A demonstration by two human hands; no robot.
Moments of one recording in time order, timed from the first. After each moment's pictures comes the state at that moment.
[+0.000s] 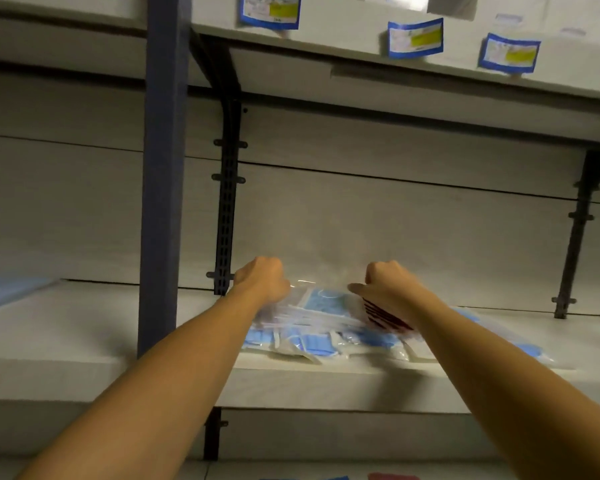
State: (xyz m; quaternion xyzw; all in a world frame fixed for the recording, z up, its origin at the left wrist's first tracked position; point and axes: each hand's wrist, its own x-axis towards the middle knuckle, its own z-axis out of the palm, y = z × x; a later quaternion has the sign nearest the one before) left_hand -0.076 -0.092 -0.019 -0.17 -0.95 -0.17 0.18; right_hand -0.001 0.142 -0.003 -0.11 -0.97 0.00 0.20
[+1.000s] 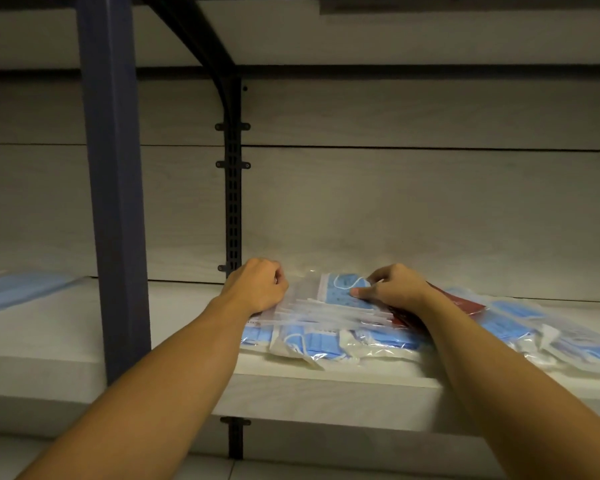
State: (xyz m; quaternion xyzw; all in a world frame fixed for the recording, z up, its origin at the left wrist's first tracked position) left_hand -0.102 -0.104 -0.055 -0.17 -0.93 -0.19 0.26; right_hand -0.062 0.168 -0.045 -0.05 -0.95 0.30 0.12
